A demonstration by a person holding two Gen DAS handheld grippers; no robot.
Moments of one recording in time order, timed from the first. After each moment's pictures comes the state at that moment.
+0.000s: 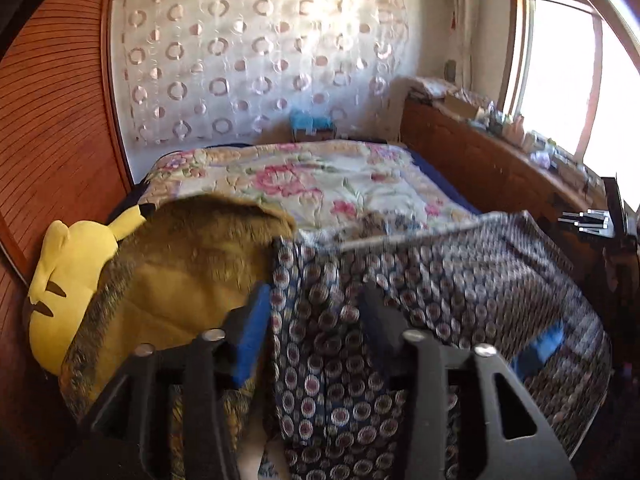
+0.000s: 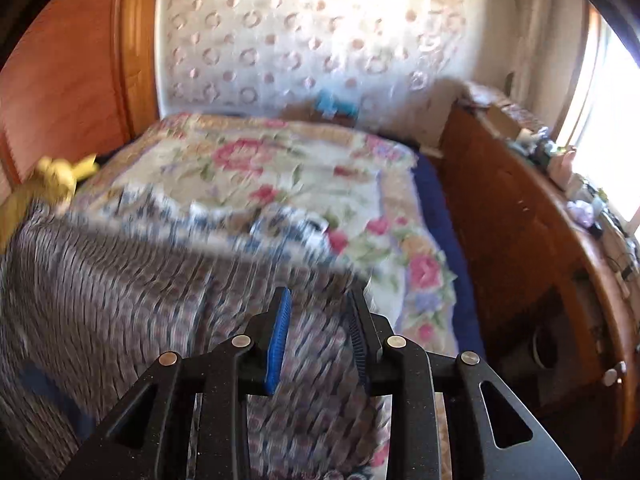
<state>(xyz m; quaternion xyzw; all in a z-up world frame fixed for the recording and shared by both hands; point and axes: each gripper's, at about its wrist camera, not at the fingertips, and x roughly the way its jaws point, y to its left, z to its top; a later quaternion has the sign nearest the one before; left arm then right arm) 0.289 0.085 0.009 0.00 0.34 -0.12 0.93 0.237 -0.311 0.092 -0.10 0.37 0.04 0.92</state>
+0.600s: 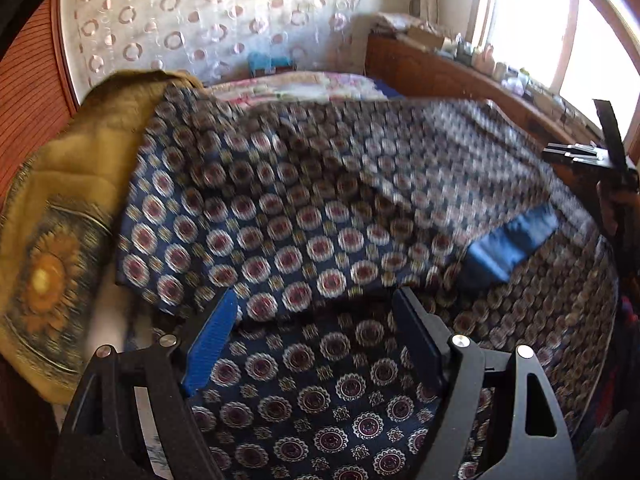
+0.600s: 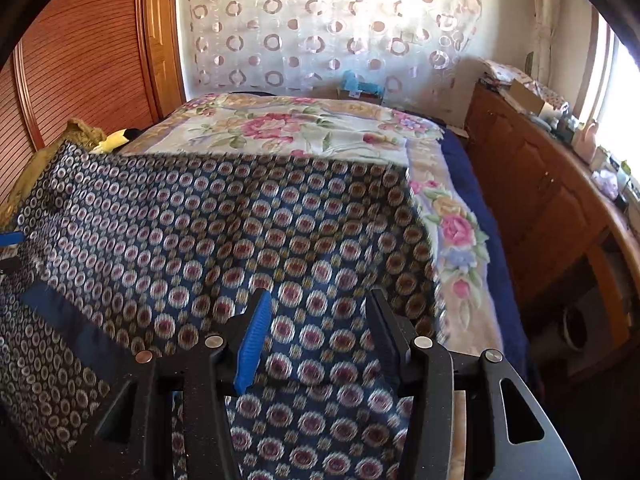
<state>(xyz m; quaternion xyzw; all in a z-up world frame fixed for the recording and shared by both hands) 0.234 0.020 -0.077 0.04 0.43 -0.17 0.89 0.178 -0.345 0.049 -0.06 0.38 0.08 0.92</state>
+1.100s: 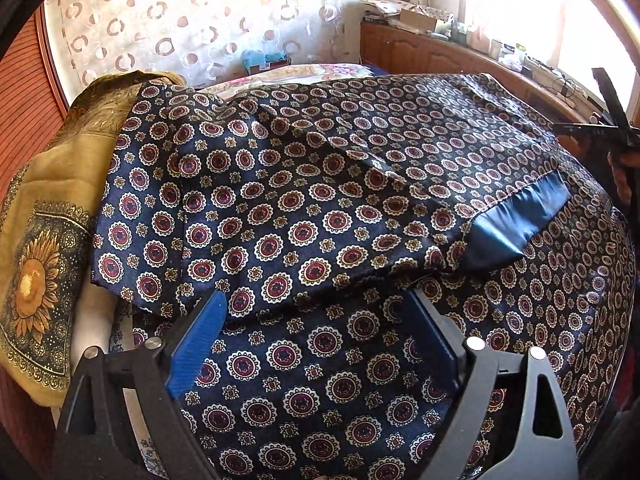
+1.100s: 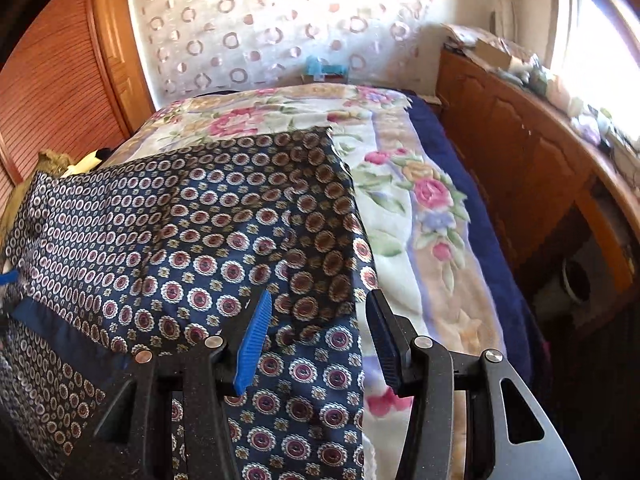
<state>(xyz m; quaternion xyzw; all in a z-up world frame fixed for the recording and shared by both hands) 0.231 0.005 -0.090 0.09 0.42 -0.16 0.89 0.189 -0.414 0.034 0.02 0.41 0.04 0.91</state>
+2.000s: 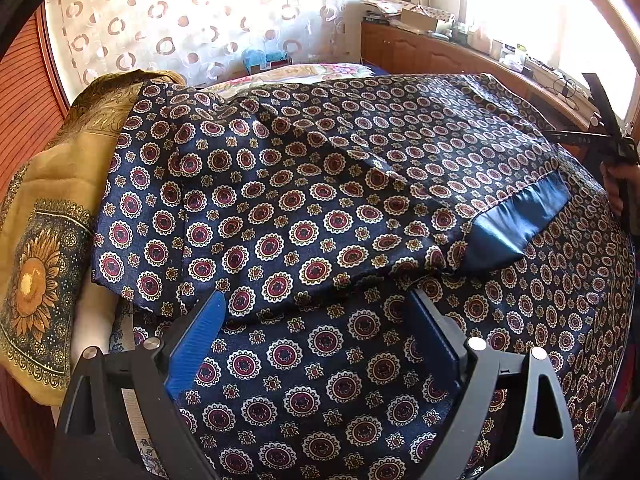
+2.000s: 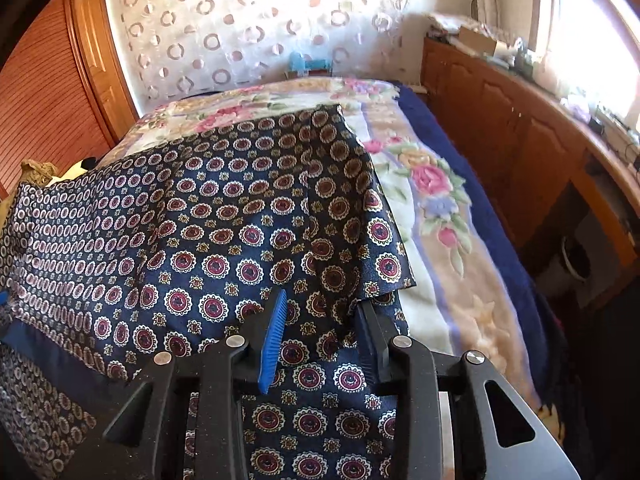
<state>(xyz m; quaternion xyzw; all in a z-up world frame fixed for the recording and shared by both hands) 0.230 0.008 -0.089 0.09 0.43 -0.16 0.89 0.217 -0.385 0.013 0.02 0.40 0.00 0.92</state>
